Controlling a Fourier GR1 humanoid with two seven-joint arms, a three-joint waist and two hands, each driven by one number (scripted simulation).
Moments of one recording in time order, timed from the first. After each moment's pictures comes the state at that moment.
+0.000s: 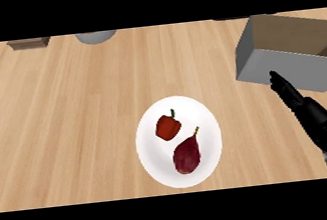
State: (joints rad) left arm -0.28 0.62 0.02 -1.33 0.14 0.15 0.19; right arm -0.08 -0.58 0.30 -1.51 -0.23 -0.10 -0.05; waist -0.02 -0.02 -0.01
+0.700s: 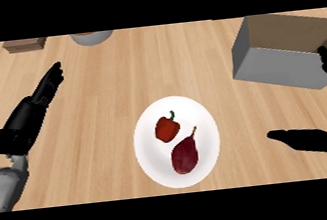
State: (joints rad) left arm -0.24 0.50 -0.17 -1.50 0.11 0.02 -0.04; right arm -0.06 -0.73 0.29 -1.93 0.16 -0.48 0.45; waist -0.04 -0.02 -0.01
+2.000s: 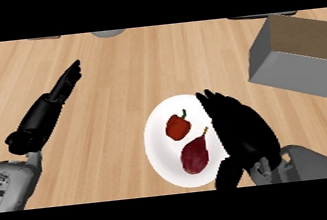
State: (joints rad) left arm -0.28 0.44 -0.20 -1.50 0.08 -0.05 -0.08; right arm -0.59 -0.50 0.79 -1.87 0.26 0.16 1.20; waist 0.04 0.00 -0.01
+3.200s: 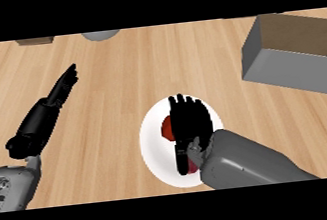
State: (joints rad) left arm -0.24 0.42 -0.17 -1.49 0.04 -0.05 -0.10; right arm -0.72 -0.19 0.85 -1.40 0.34 0.19 1.22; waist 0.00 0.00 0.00
